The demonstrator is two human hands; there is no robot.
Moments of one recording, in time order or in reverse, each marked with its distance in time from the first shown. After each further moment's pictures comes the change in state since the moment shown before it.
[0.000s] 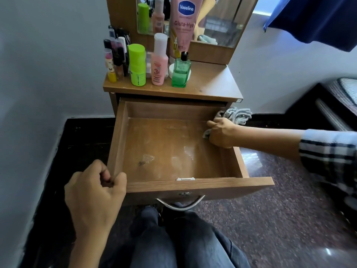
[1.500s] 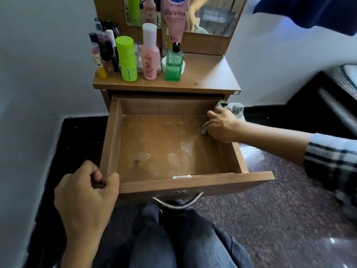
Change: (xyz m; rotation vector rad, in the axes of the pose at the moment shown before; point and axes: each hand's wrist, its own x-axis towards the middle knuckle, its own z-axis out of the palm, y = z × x) left_hand 0.001 -0.007 0.005 0.012 0.002 0.043; right_hand -0.008 -0.001 -0.021 0.129 -0.090 0.189
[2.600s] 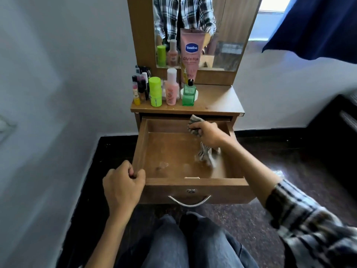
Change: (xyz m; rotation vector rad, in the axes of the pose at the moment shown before) left_hand 0.000 0.008 -0.004 0.041 -0.024 -0.100; right_hand -0.009 -0.019 -0.040 1.264 0.488 0.129
